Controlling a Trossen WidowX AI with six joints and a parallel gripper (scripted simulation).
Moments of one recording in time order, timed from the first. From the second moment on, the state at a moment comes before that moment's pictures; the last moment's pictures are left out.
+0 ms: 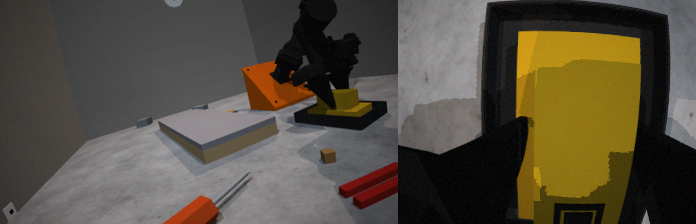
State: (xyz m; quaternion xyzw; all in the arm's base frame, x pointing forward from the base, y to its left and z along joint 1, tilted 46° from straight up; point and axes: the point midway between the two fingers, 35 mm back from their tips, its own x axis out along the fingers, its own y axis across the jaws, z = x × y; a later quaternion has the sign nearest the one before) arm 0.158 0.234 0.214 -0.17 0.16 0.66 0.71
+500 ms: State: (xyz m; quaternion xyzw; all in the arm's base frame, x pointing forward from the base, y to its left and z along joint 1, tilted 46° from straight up) arm 0.157 0.172 0.266 -0.18 0.17 0.66 0.71
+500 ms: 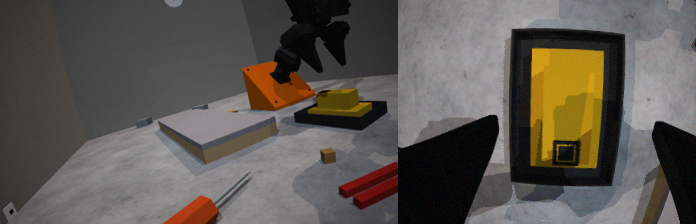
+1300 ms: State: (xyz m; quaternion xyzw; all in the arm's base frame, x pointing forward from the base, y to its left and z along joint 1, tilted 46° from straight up) arm 0.294 -0.010 0.036 0.13 0.58 0.35 0.73
